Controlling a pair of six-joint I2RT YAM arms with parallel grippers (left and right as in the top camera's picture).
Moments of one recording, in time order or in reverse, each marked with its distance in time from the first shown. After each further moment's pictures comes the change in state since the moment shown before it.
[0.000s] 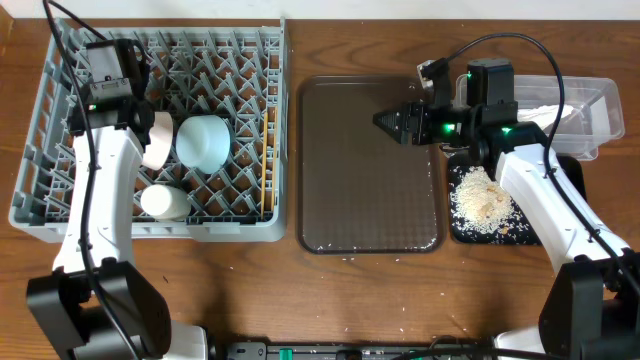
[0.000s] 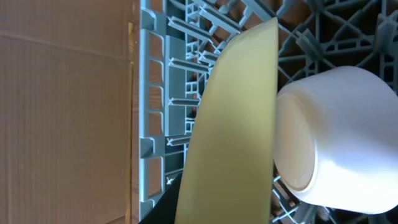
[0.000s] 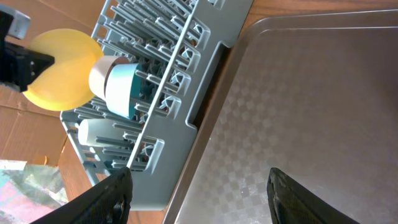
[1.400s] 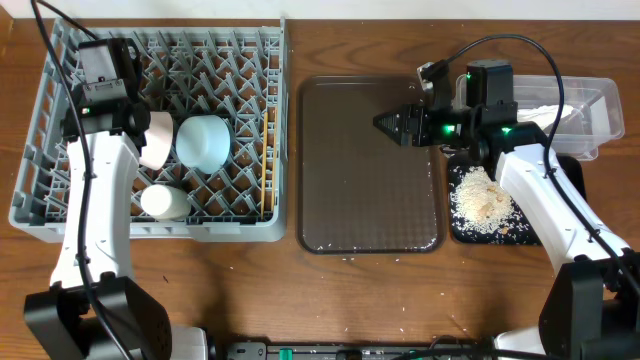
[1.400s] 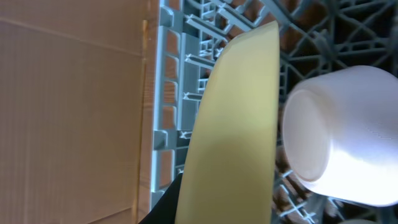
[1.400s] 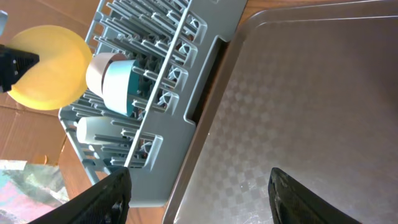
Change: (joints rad) left arm 0.000 -0.036 0.008 -0.035 -0.005 -0.024; right arm 0.000 0.000 0.000 -0.024 0.006 0.000
